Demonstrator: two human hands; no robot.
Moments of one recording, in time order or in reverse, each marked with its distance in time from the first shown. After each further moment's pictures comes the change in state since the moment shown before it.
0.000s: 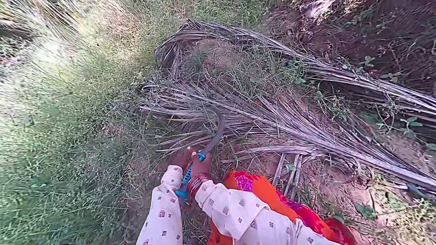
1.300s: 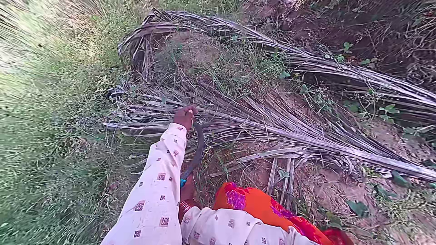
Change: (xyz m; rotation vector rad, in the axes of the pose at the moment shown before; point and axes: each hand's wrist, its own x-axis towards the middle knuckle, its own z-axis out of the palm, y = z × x) left_hand 0.096 0.194 0.057 0.109 -0.081 0.297; right_hand 0.039 0.021 -0.004 -0.366 -0.028 -0.019
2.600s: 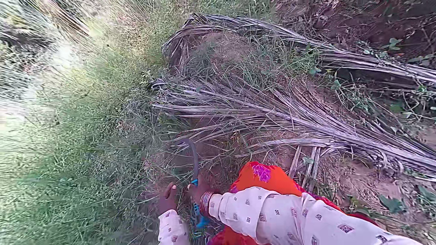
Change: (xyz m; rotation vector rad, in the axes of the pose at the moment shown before) left_hand -0.304 -0.261 -0.061 -0.042 0.688 -0.486; right_hand -0.047 0.059 0.009 -0.457 -0.542 0.154
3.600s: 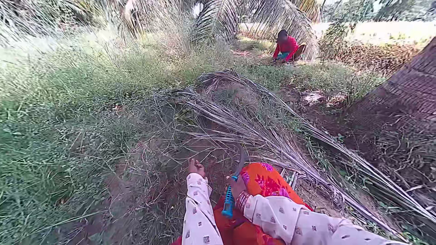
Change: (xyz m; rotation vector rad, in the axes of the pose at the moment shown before) left_hand -0.045 0.054 0.048 -1.592 -0.015 -0.577; right_hand -0.082 0.081 -0.004 0.048 0.599 -0.268
